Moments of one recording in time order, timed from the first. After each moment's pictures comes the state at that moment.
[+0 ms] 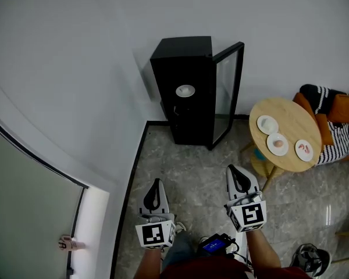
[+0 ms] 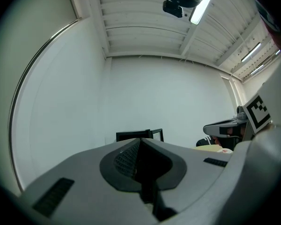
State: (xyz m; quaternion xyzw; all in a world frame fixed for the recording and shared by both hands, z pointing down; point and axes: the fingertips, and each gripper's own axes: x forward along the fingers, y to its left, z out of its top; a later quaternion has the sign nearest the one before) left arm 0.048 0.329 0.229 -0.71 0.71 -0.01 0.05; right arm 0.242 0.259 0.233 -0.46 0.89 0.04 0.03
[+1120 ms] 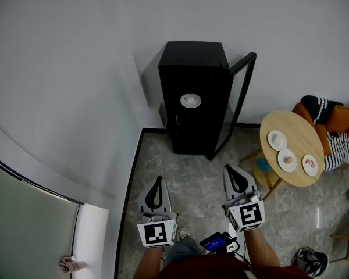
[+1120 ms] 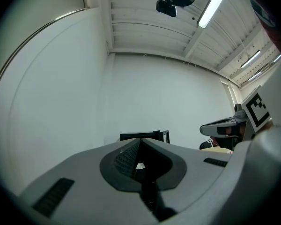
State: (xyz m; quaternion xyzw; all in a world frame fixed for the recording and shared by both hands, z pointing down) left arm -0.073 0.207 0.230 -0.73 0.68 0.00 0.05; right arm 0.108 0.154 0.229 -0.46 0.88 0.05 -0.03
